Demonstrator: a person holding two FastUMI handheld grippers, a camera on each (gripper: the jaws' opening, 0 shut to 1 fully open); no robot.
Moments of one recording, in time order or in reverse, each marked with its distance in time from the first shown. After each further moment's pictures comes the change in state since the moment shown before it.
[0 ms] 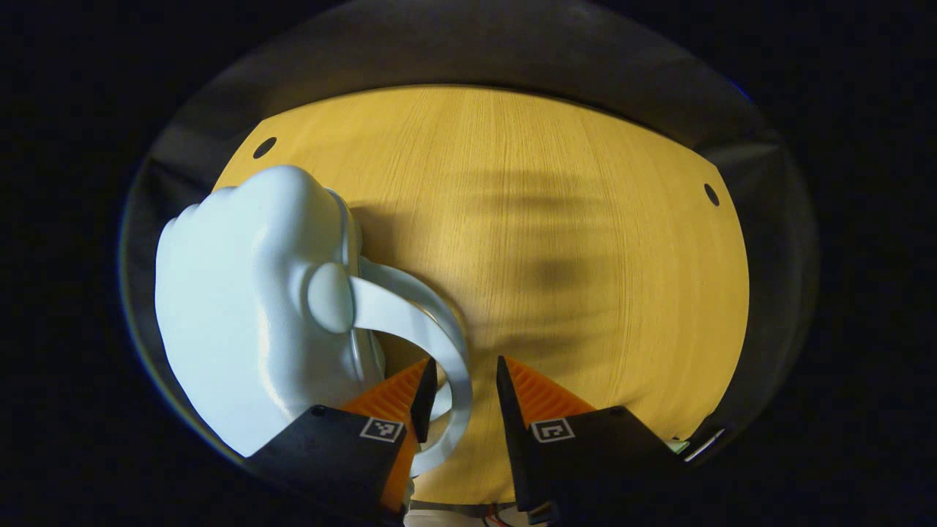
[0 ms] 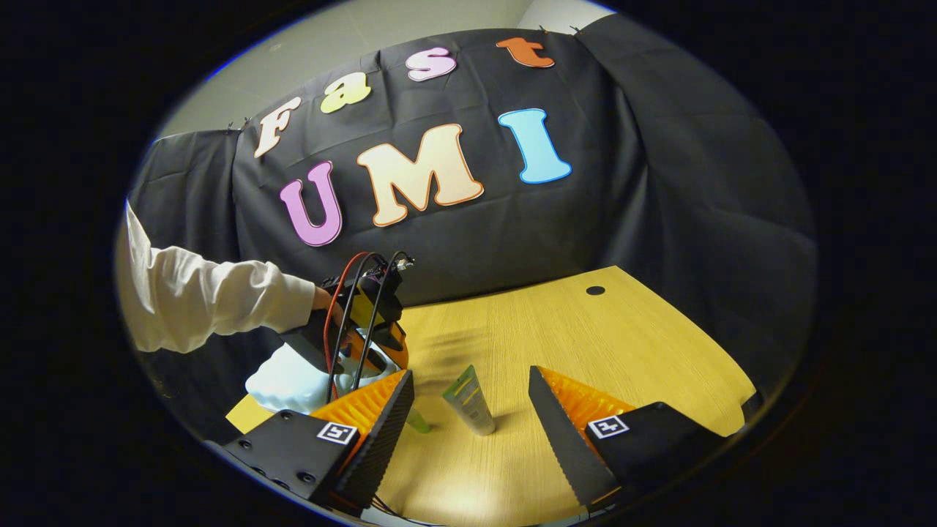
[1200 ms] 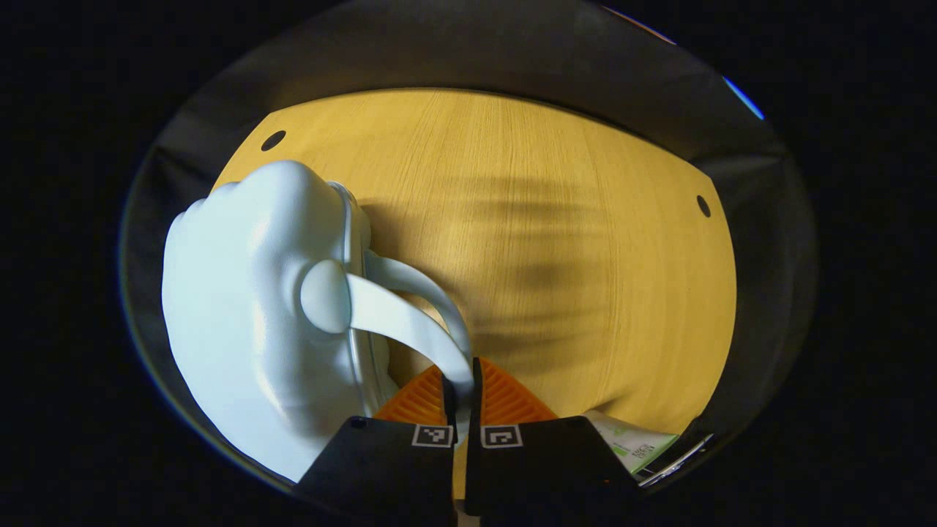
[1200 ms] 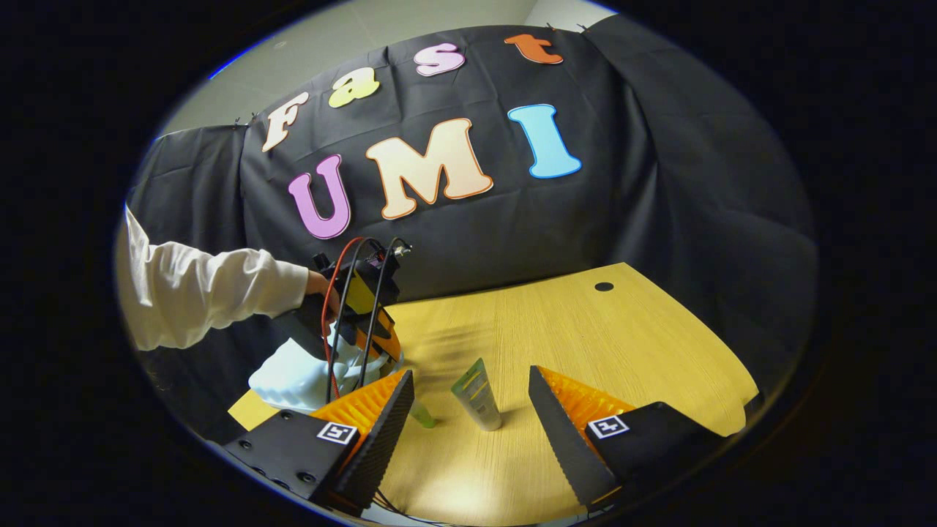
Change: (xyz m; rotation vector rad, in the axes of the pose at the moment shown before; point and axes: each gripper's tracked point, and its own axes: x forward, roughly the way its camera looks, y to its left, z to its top) left arm -0.012 -0.005 0.005 -0.063 -0.026 -0.078; right arm 0.000 0.005 -0.006 -0.021 0.013 0.041
